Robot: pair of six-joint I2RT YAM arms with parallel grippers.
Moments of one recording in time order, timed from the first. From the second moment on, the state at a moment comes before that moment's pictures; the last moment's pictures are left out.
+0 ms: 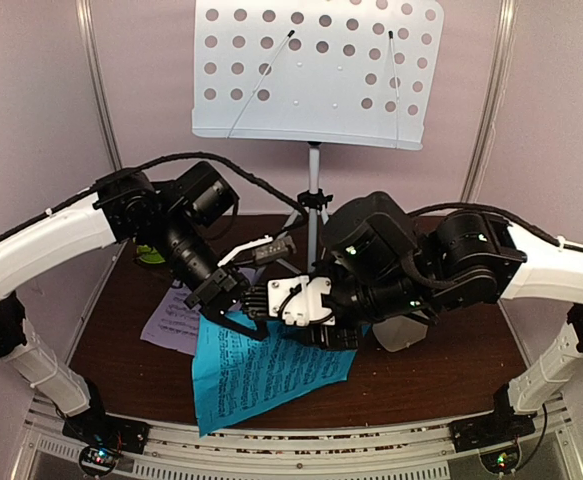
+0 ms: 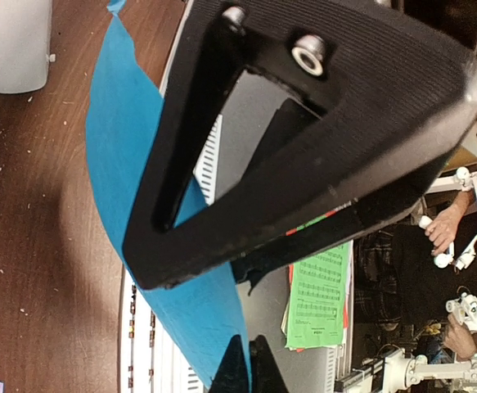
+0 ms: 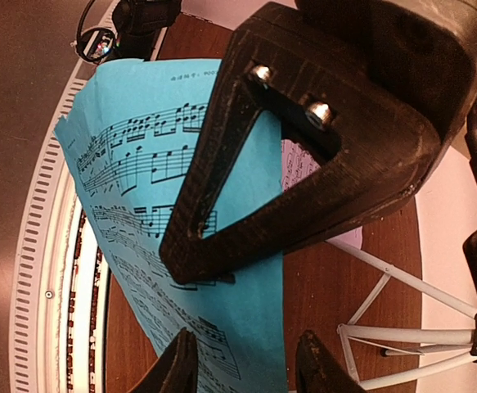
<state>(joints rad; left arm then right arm) -0.99 1.52 1.60 -1.15 0.87 0.04 1.39 1.51 1.62 -0.82 0.16 -0.48</state>
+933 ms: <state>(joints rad) -0.94 1.45 1.58 -1.13 0.68 0.08 1.38 1.52 1.60 -0.82 0.19 -0.41</state>
